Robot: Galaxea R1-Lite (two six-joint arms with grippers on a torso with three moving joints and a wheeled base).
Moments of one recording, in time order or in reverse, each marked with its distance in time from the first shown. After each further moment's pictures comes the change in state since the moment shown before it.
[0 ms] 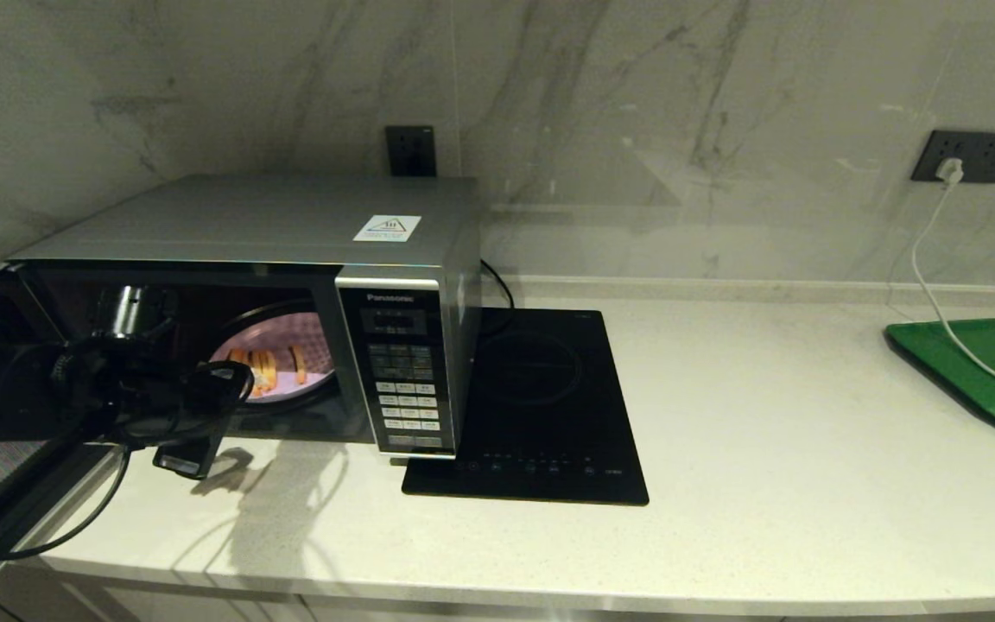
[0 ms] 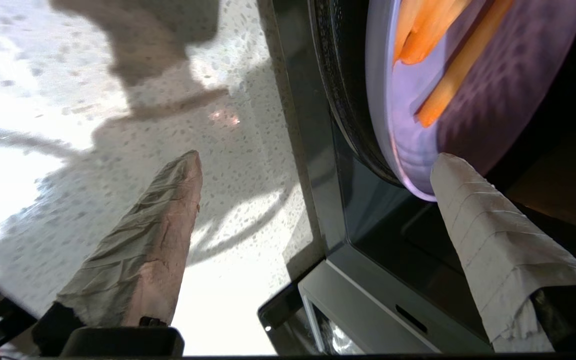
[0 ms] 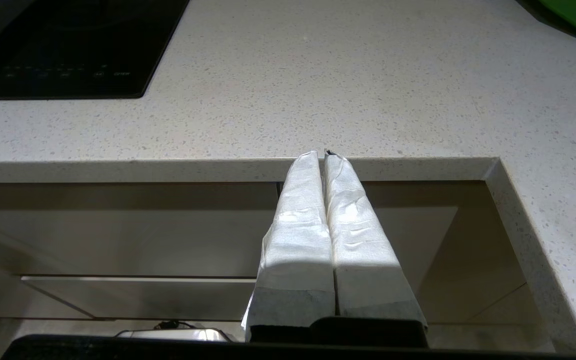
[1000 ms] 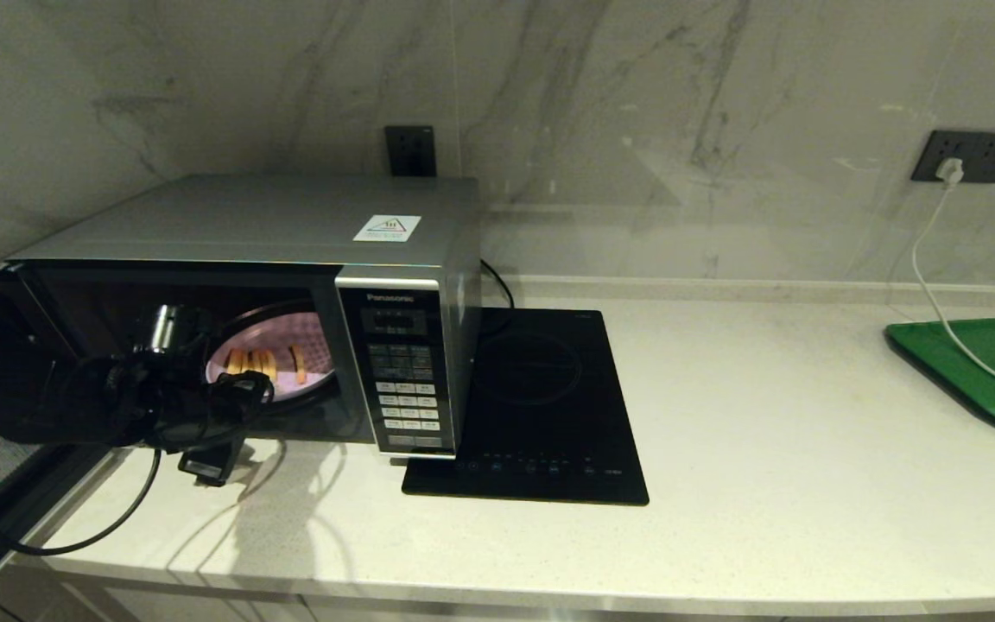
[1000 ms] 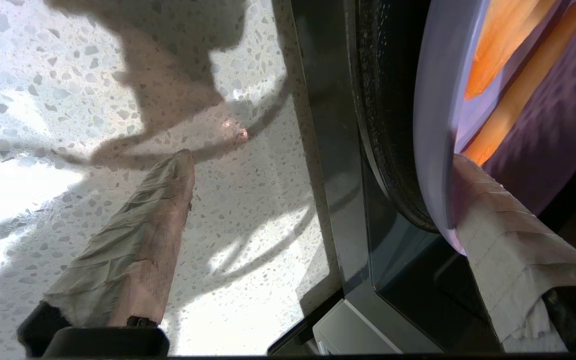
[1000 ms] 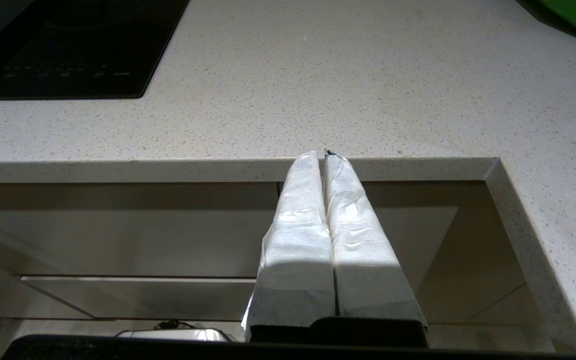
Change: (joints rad) left arm 0.002 0.112 -0.023 -0.056 0.005 0.005; right arm 0.000 0.000 0.000 0.000 0.000 0.000
